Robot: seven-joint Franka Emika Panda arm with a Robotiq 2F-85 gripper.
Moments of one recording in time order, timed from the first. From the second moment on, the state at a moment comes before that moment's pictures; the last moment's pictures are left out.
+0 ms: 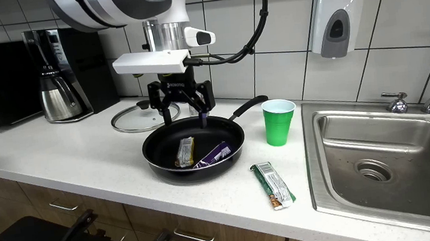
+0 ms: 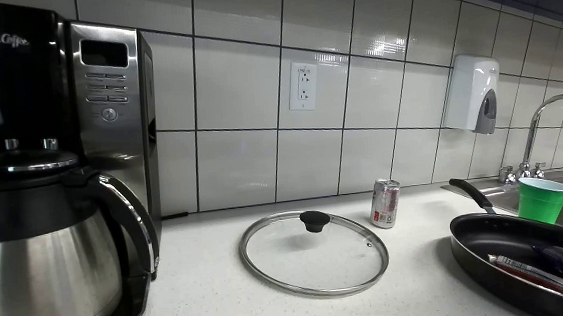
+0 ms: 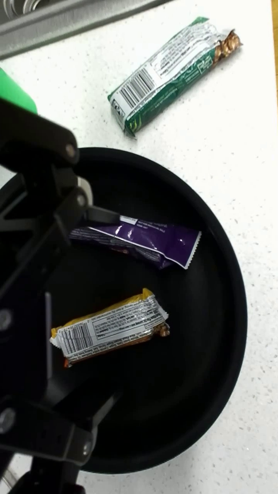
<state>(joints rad) -0.11 -0.21 -0.15 -2.67 -0.11 2.45 -0.21</state>
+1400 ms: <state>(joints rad) -0.19 -0.19 -0.43 -2.74 -0.09 2.79 -0.79</state>
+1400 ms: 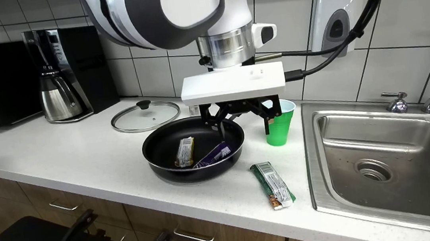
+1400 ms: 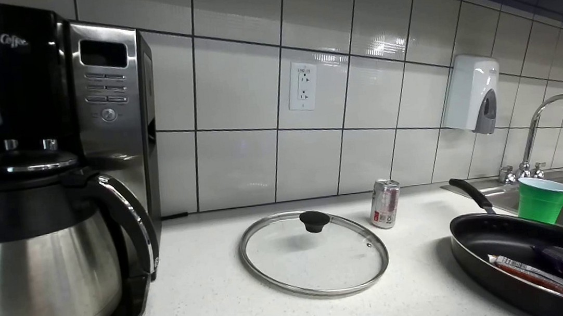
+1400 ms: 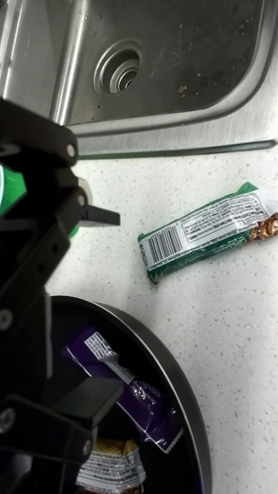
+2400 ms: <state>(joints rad) -0.13 -0.01 -0.53 -2.64 0.10 2.80 -1.07</state>
